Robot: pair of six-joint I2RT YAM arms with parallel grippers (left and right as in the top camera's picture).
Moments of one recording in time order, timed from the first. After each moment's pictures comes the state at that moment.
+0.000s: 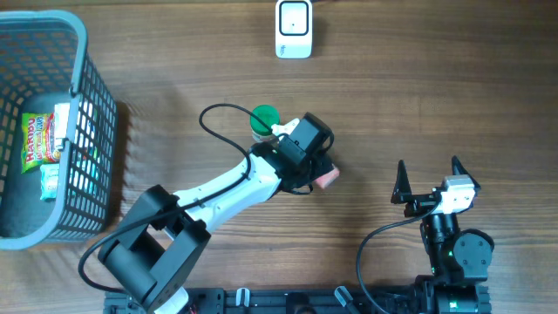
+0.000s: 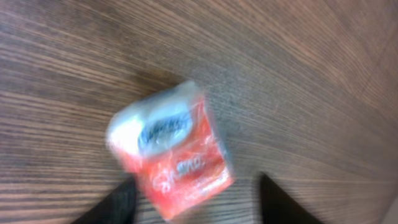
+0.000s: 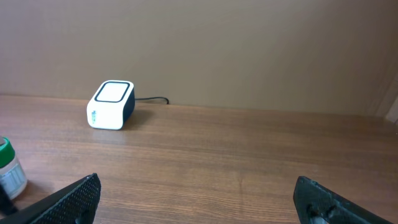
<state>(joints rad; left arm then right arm) -0.78 1.78 1.06 -0.33 0.10 -1.20 -0.02 0.02 0.01 0.00 -0.08 -0.04</state>
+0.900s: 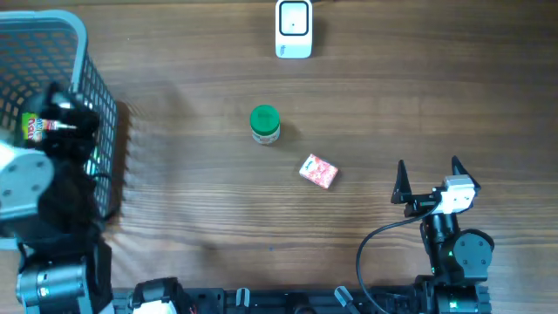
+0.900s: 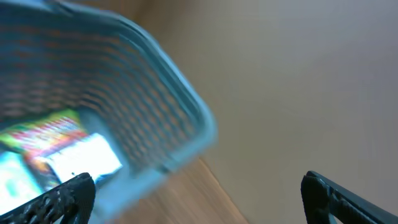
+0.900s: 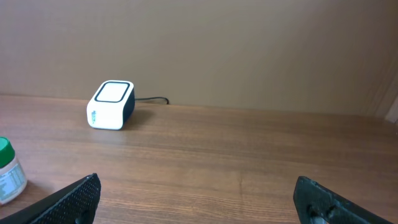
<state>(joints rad) 0.18 0.76 1.09 -0.54 -0.37 -0.78 -0.02 0.02 0.01 0.00 -0.08 -0.04</state>
